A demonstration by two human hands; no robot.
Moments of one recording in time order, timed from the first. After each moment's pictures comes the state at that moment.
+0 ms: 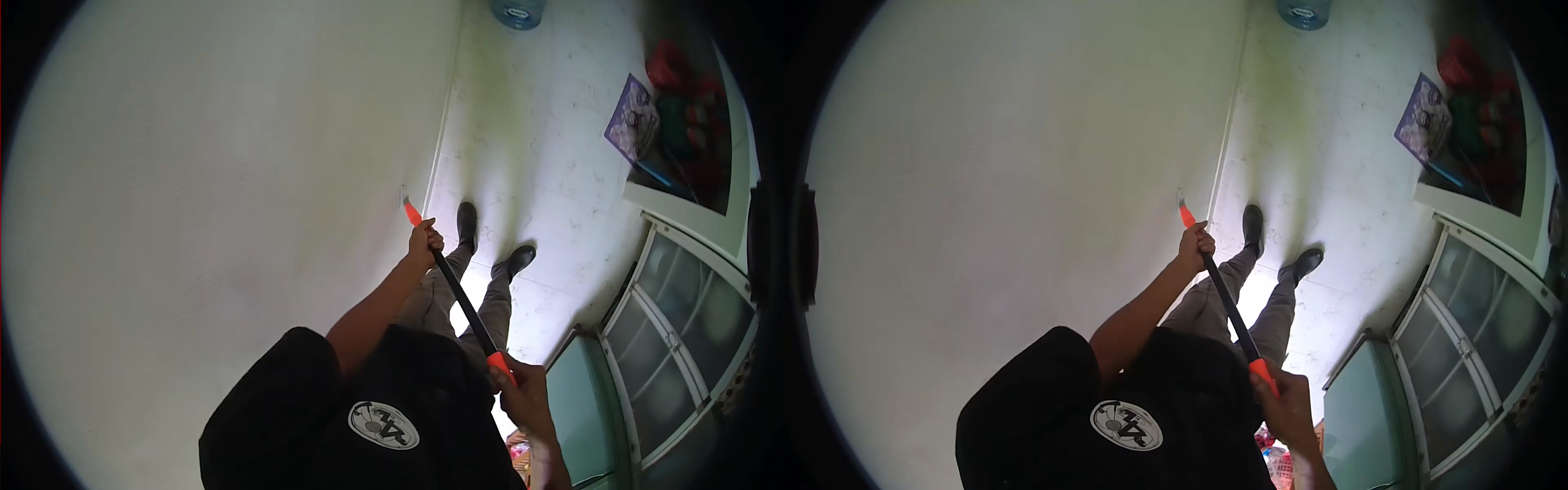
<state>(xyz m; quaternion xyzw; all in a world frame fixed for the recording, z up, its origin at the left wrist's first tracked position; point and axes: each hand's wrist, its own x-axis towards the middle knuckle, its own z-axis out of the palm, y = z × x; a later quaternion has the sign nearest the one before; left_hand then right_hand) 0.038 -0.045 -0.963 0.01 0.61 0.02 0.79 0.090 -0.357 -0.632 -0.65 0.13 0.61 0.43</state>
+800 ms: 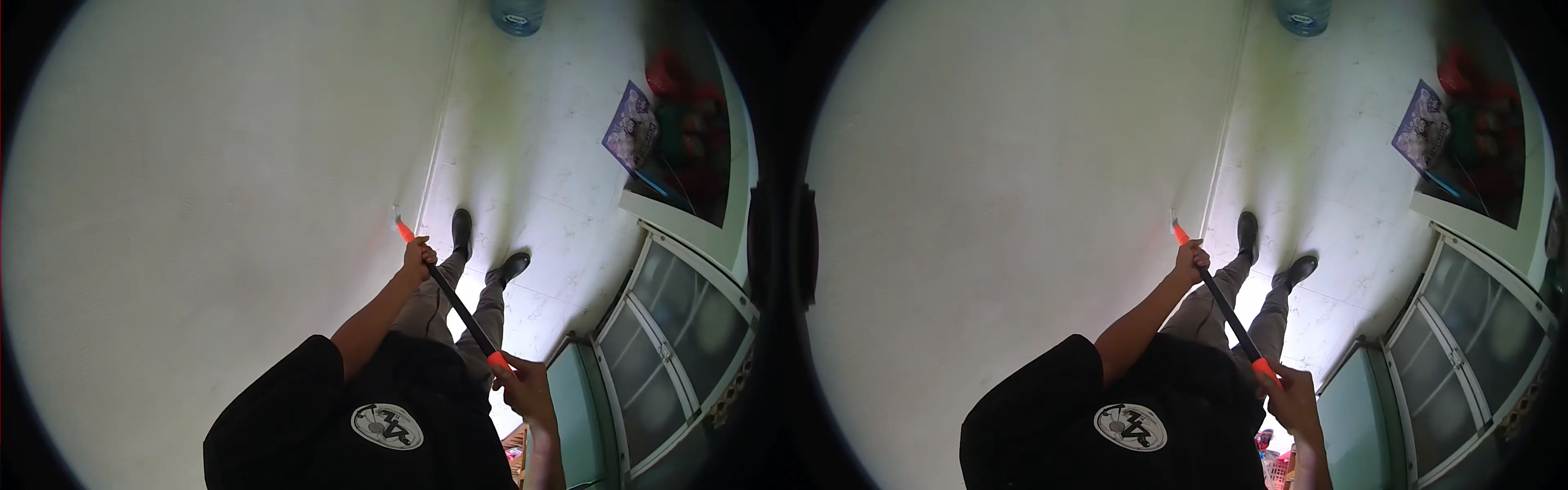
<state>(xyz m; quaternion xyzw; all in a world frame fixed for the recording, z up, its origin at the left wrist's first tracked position) 0.019 -0.058 -0.997 0.02 0.65 0.02 0.76 0.125 -0.367 -0.666 -0.59 0.20 0.64 0.44</state>
